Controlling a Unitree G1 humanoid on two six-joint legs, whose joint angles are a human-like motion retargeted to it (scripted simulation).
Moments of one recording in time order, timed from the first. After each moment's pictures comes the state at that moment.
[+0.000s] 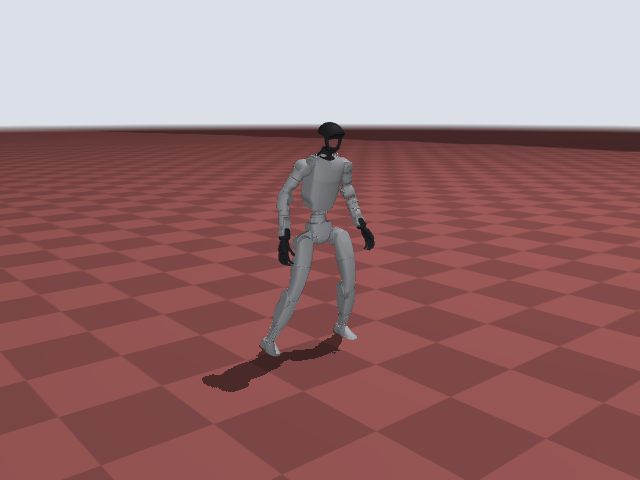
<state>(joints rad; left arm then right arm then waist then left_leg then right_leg) 0.16 0.46 -0.24 0.89 -0.31 -0.09 0.17 0.12 -0.46 0.25 0.84 0.37 0.00 -0.10 0.13 -0.05 0.32 0.00 0.11 -0.03 0.47 -0.36 -0.05 0.07 -0.29 0.05 0.36 -0.29 0.08</state>
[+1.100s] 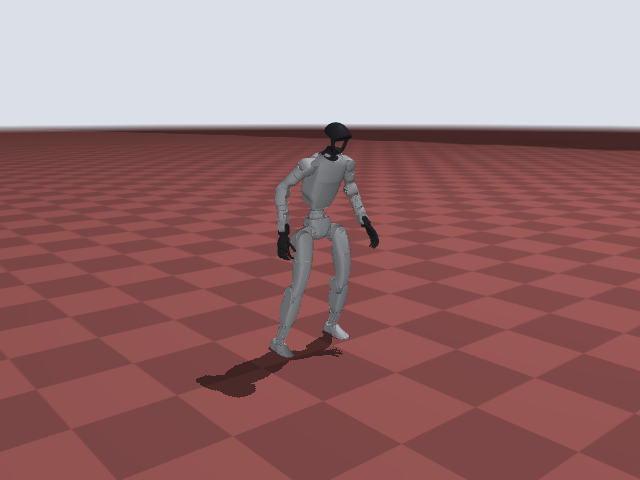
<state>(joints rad) -0.04 0.47 -0.25 0.82 -0.22 -0.02 0.21 0.28 -0.47 0.25 0.59 0.20 0.02 -0.09 0.11 -0.01 0.46 0.03 0.08 0.06 0.34 -0.25 -0.04 0.01 -0.19 0.07 0.24 -0.12 0.14</state>
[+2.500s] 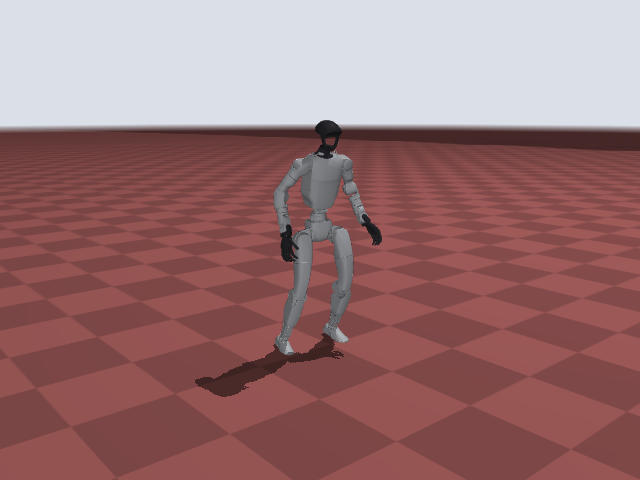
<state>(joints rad) 0.14 0.46 -0.29 0.83 -0.43 -0.13 0.30 0.15 -0.56 0.32 0.61 0.33 -0.05 -0.22 0.11 -0.01 0.21 -0.12 0.07 0.13 0.49 -0.28 -0.01 -0.14 -0.17 0.01 0.46 -0.21 0.05</state>
